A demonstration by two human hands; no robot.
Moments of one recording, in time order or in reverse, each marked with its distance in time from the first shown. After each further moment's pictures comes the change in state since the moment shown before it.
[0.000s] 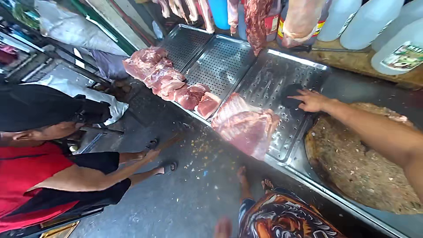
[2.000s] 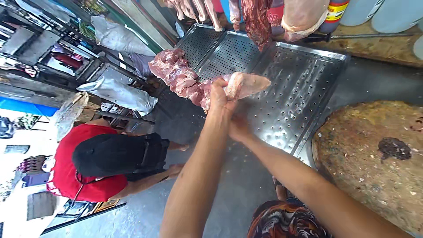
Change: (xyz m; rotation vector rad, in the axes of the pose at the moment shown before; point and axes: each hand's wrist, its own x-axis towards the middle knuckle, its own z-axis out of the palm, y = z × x) left_hand -0.034 0.450 0.155 -0.724 -0.310 0.294; right_hand 0.026 -0.329 0.063 0.541 0.152 -0.241
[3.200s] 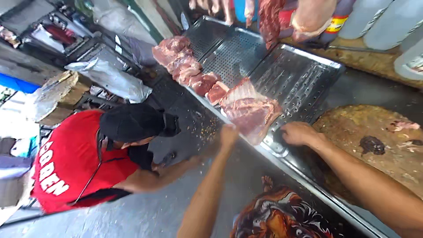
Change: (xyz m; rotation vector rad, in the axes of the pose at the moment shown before) left_hand 0.010 -0.127 -0.183 1.135 0.004 0.191; right_hand -0.151 0.075 -0.162 -0.420 -0.460 0.302
